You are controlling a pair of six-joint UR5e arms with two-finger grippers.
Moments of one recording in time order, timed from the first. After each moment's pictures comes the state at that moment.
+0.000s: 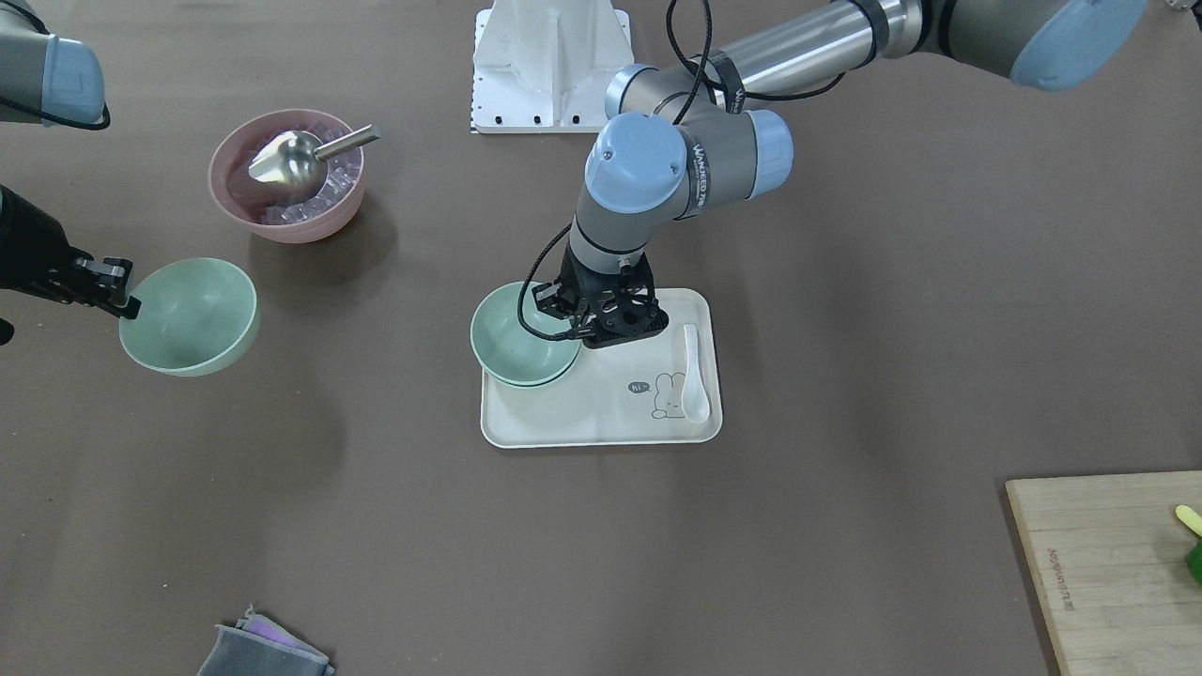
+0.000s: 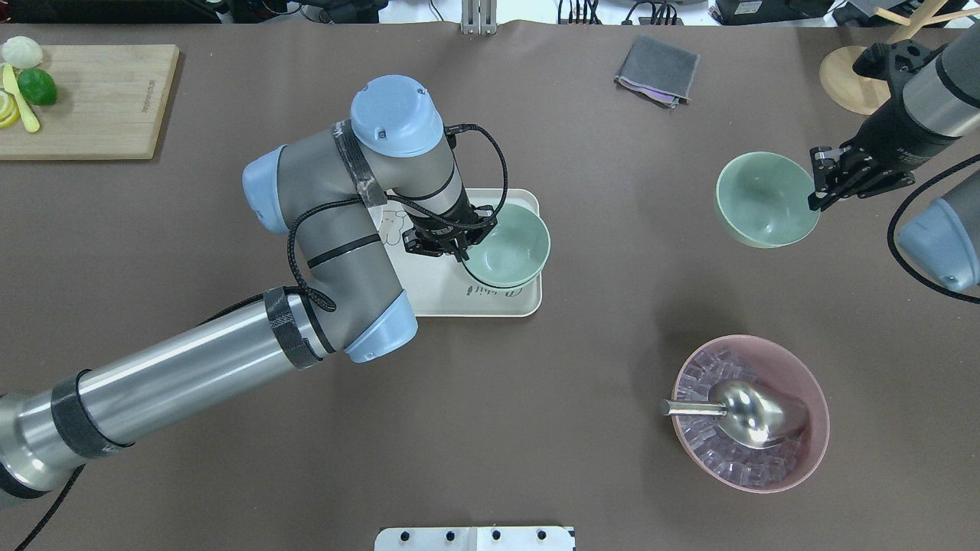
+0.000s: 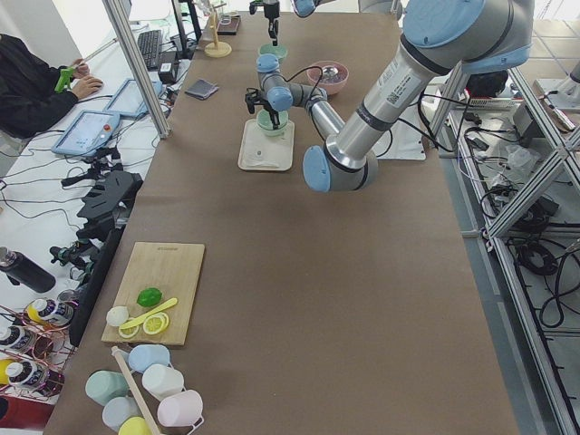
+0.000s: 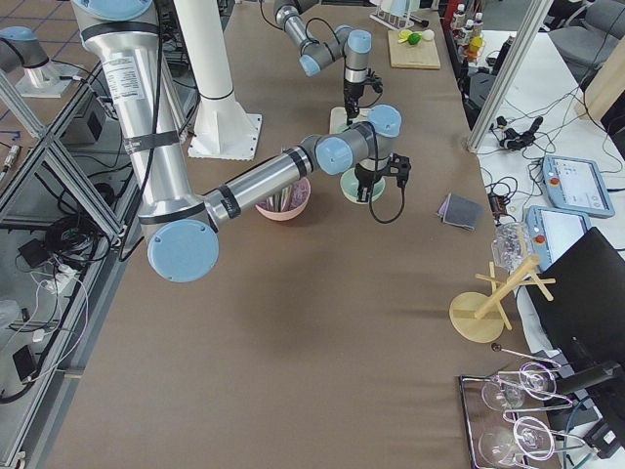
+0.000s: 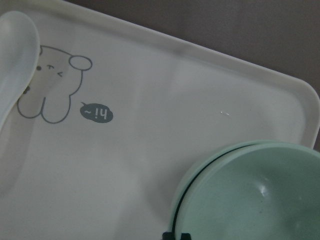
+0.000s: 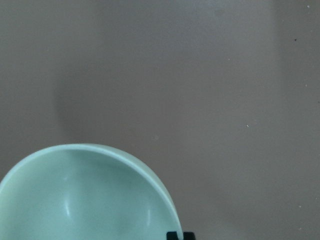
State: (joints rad) left arm -0.61 -2.45 -1.38 -1.76 -2.07 -1.45; right arm 1.10 -1.34 1.85 -1.63 2.36 0.75
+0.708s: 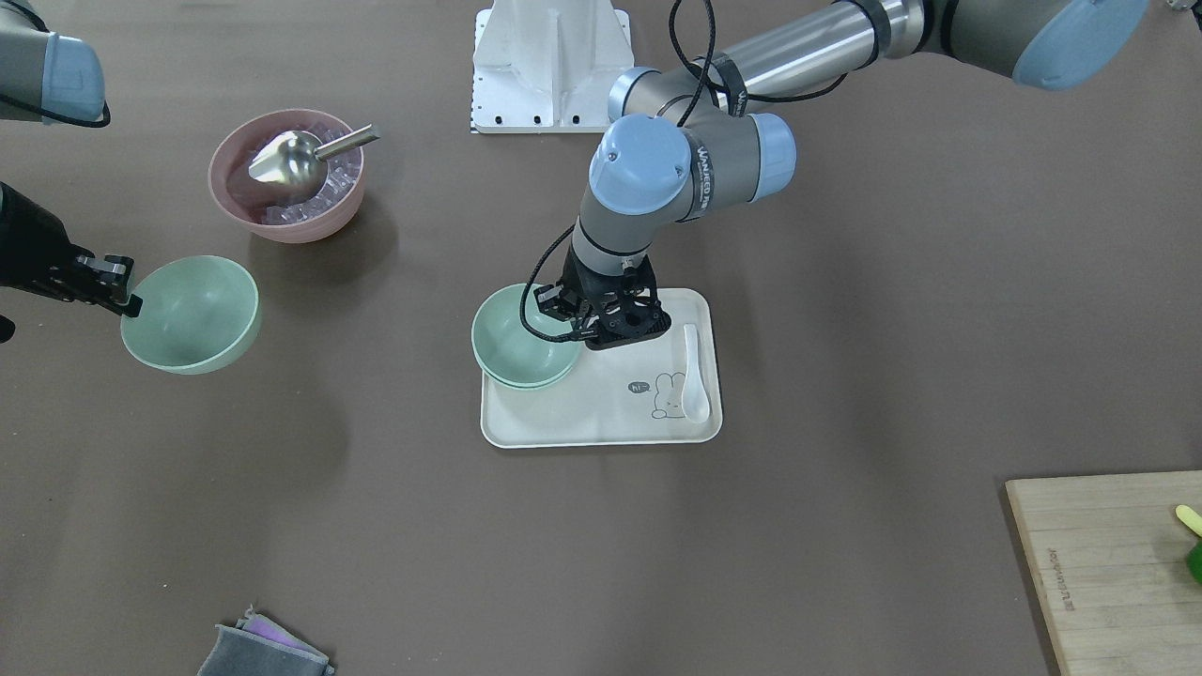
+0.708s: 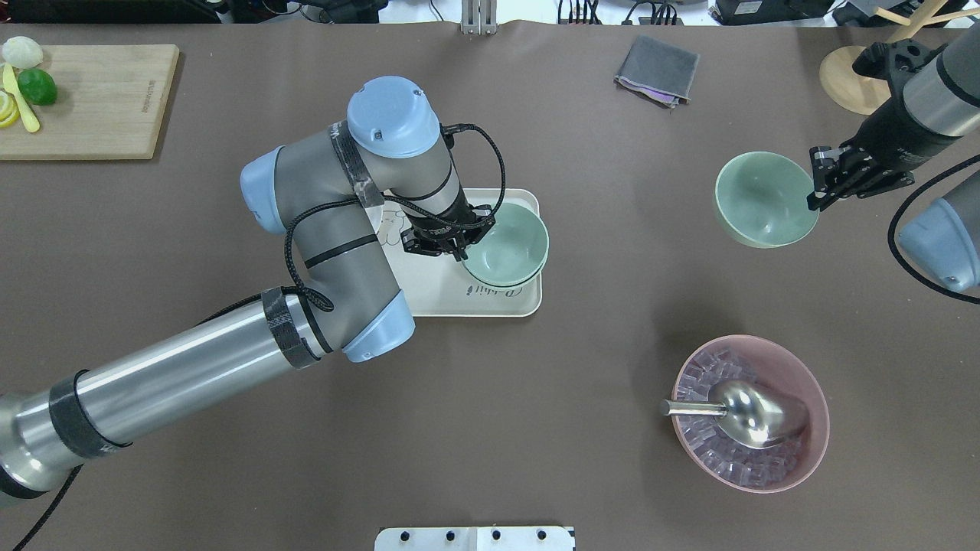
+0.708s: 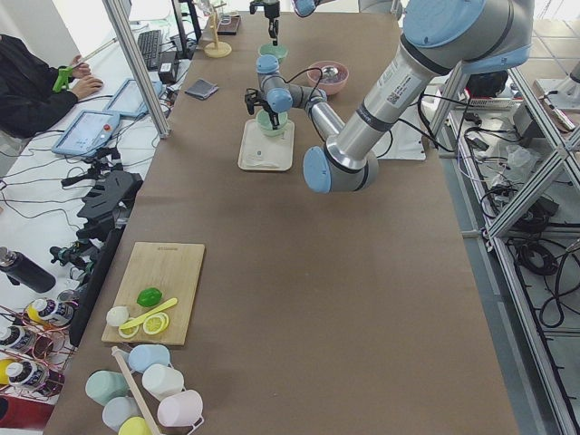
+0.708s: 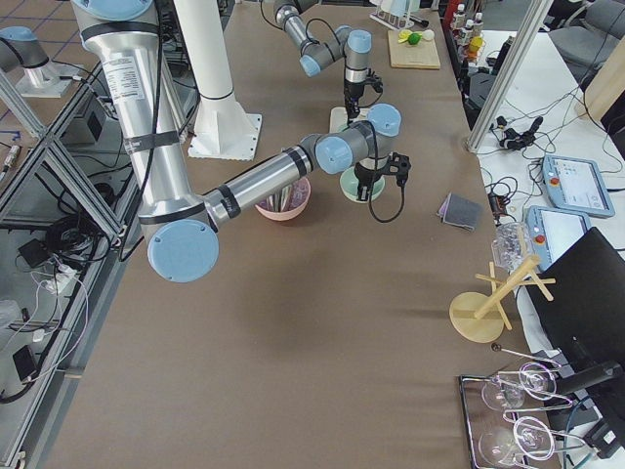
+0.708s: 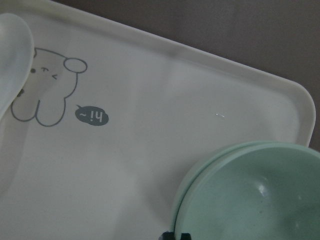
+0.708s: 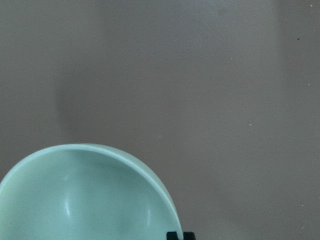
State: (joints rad) left arm -0.61 -2.44 -1.37 -1.77 -2.06 -1.45; right arm 1.10 -1.34 1.85 -1.63 2.36 0.75
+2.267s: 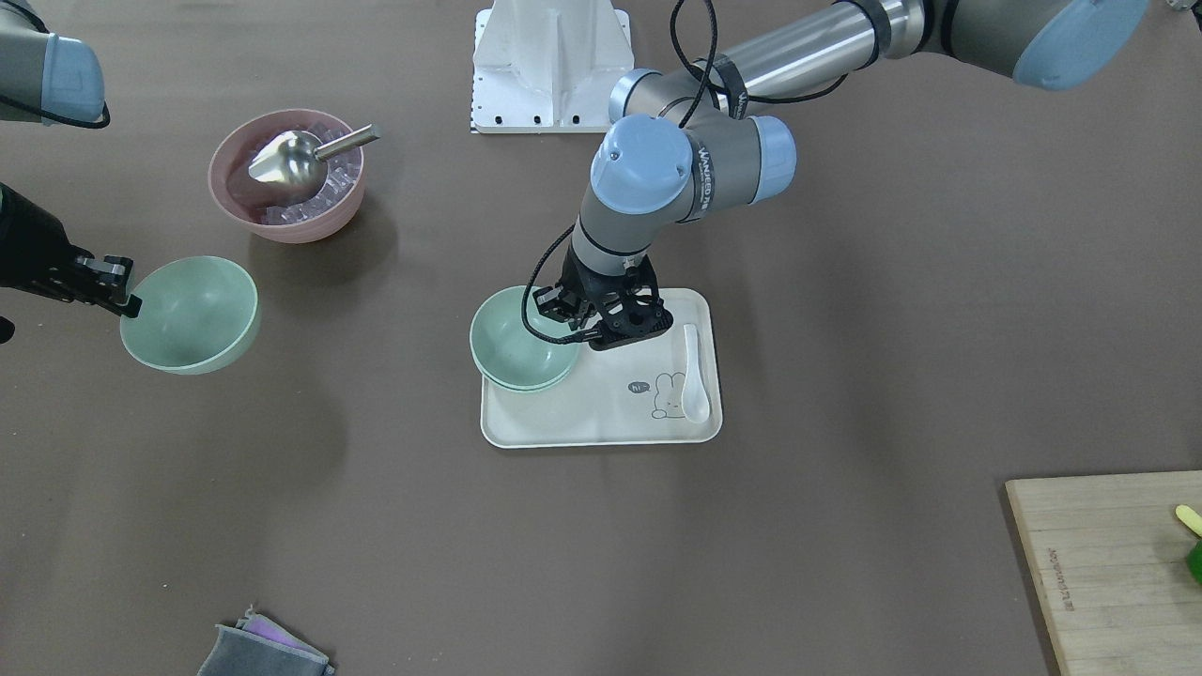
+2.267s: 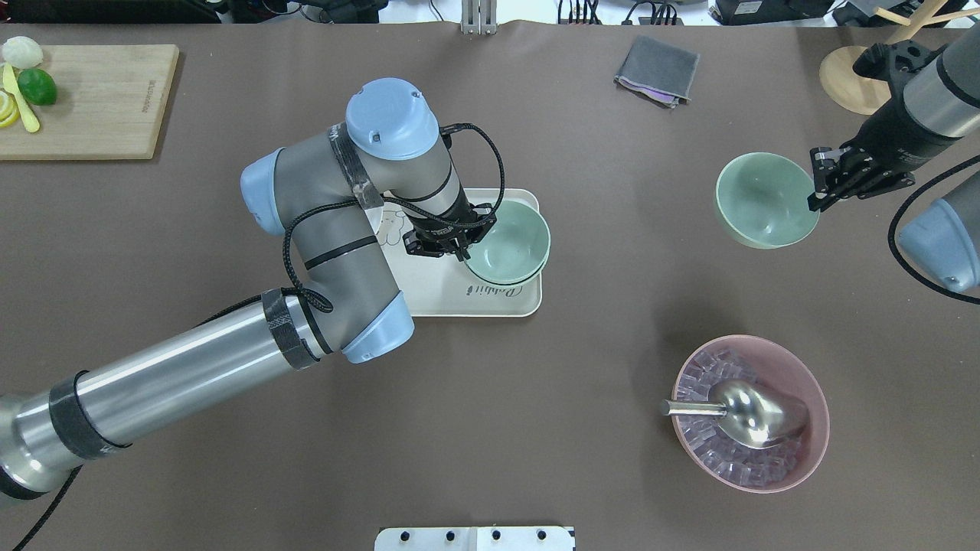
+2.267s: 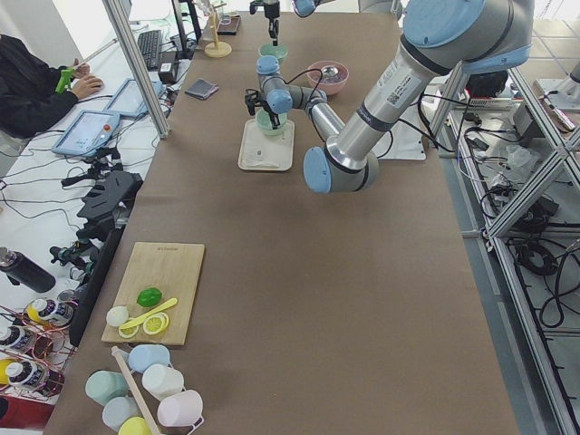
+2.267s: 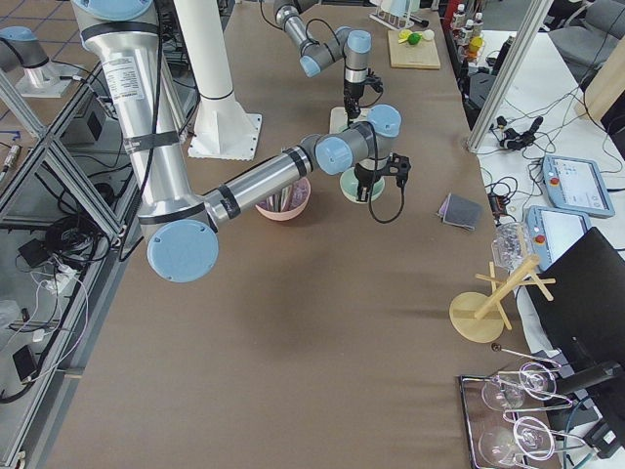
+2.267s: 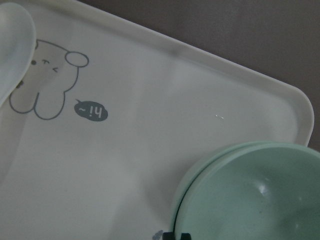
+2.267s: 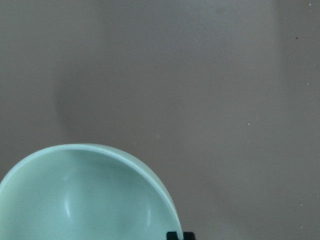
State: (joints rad) left arm -0.61 -2.44 -1.37 -1.79 -2.06 -1.51; right arm 1.10 -1.34 1.85 -1.63 2.36 0.75
